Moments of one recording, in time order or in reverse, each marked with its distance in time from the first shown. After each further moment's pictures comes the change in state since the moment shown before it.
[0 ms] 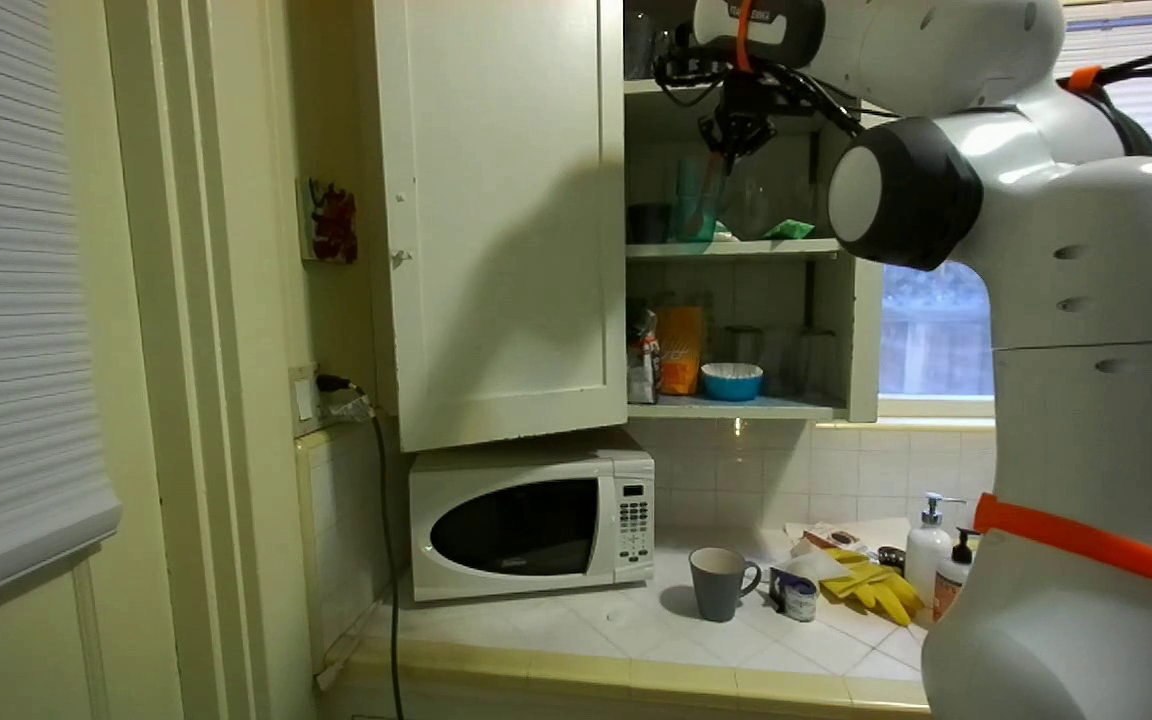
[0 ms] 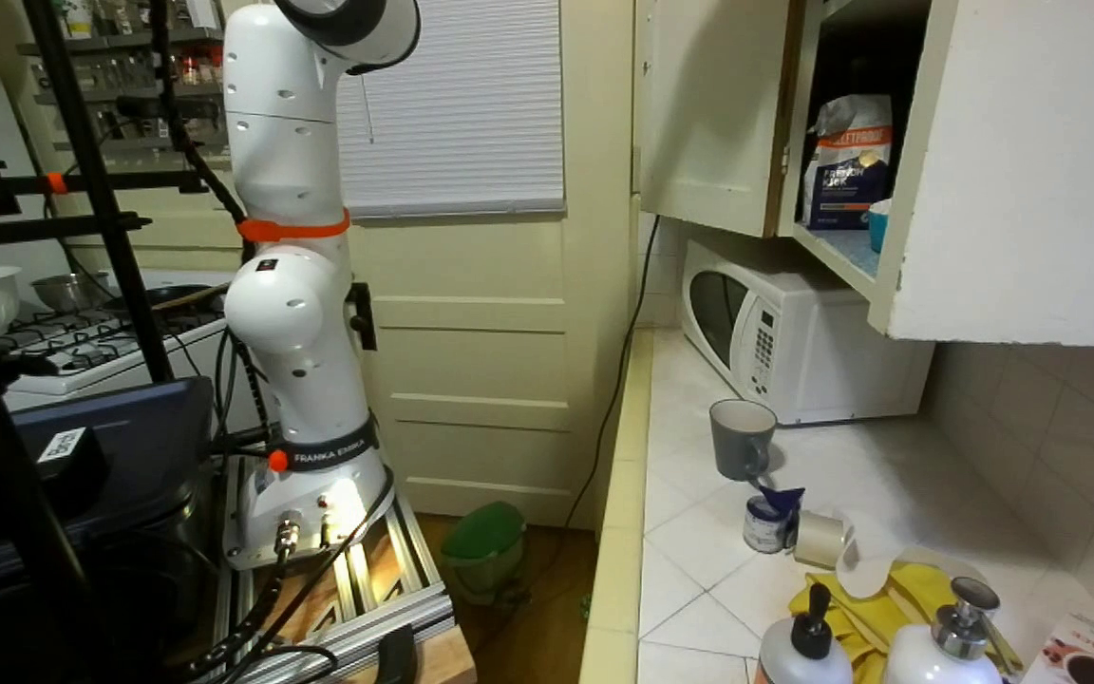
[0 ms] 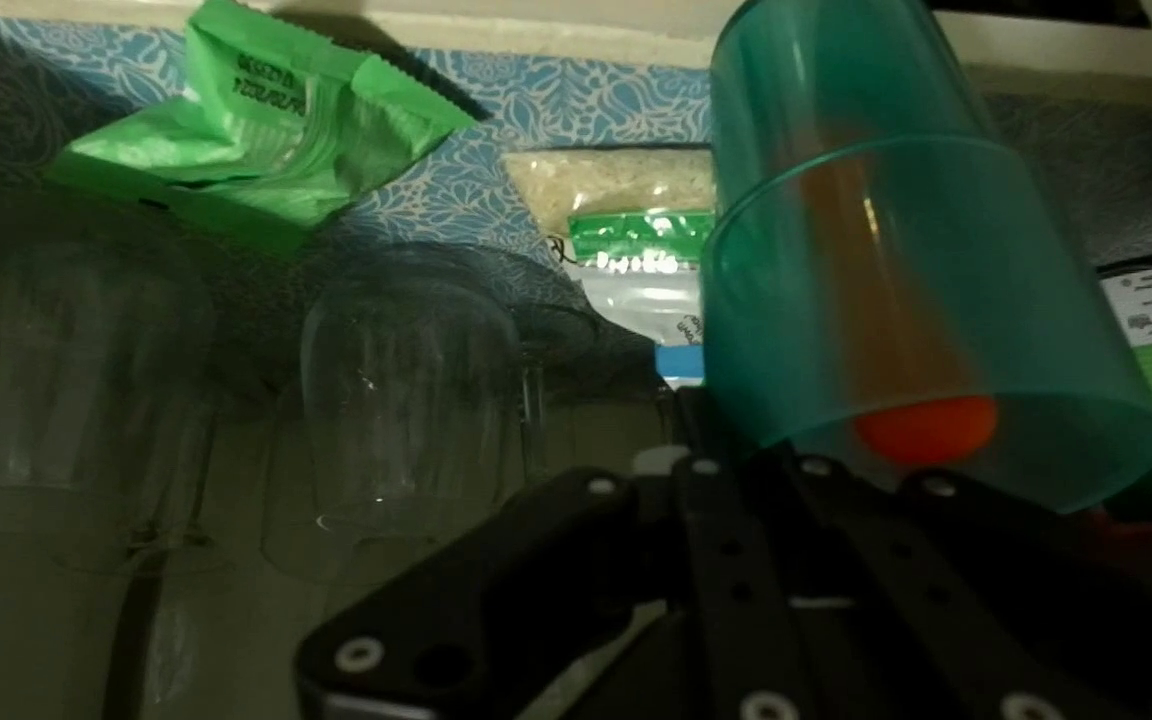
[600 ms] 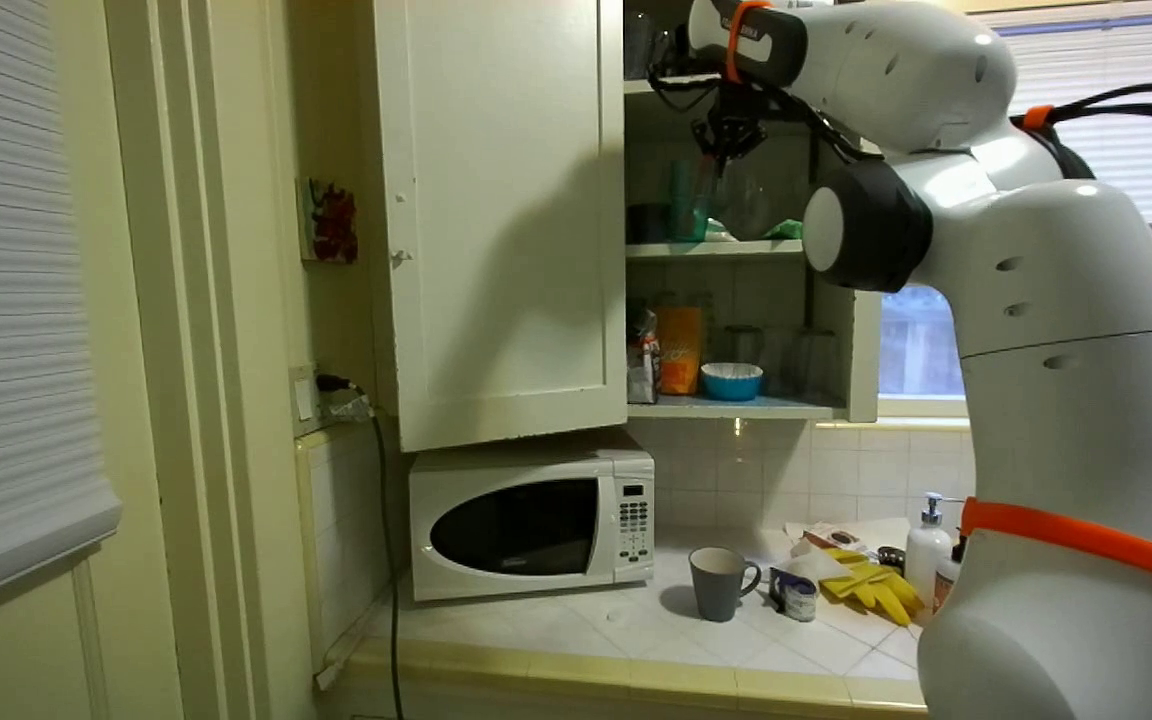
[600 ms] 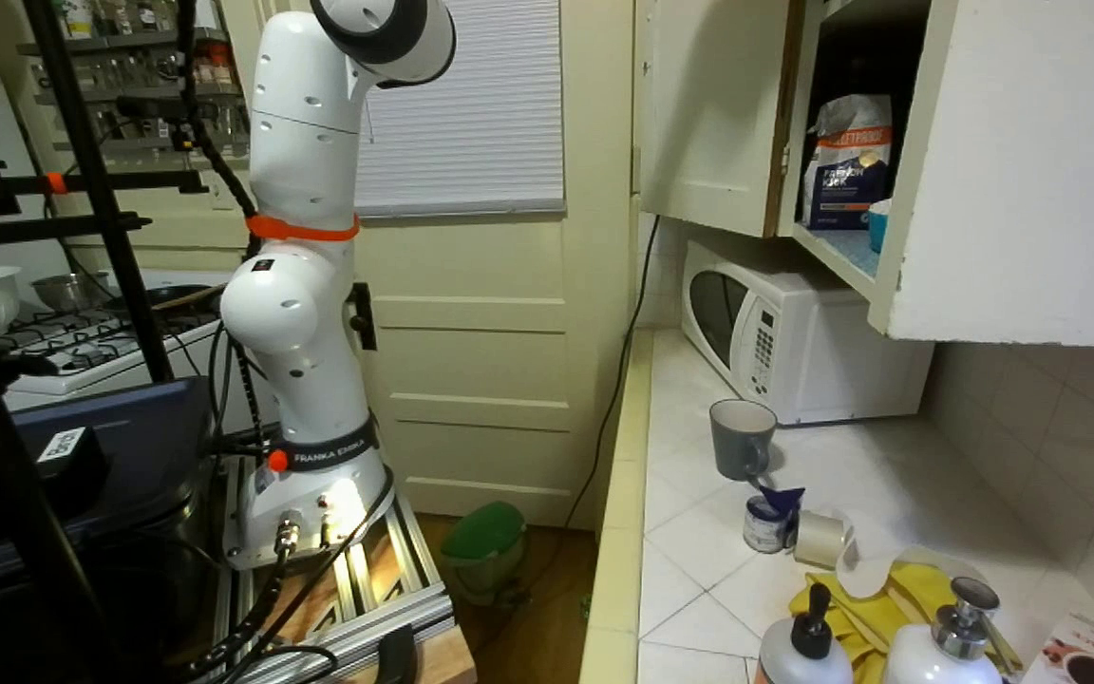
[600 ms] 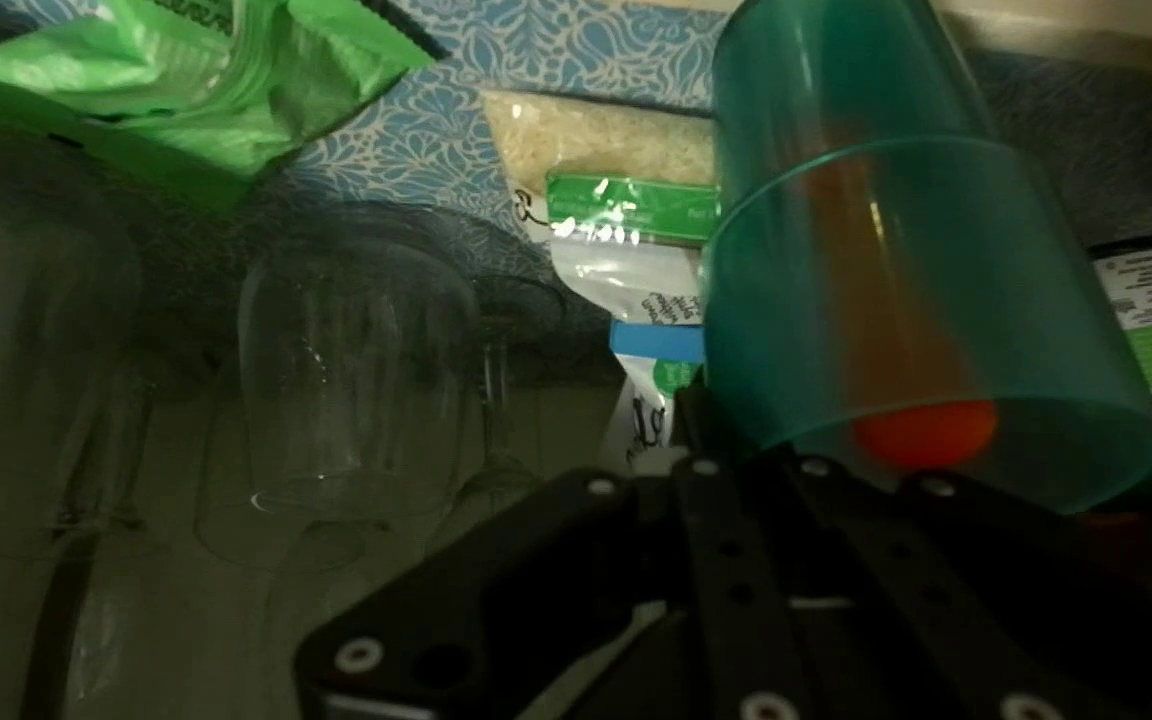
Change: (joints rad) arm -0.040 0.126 0.001 0.183 0.075 -0.047 -0.046
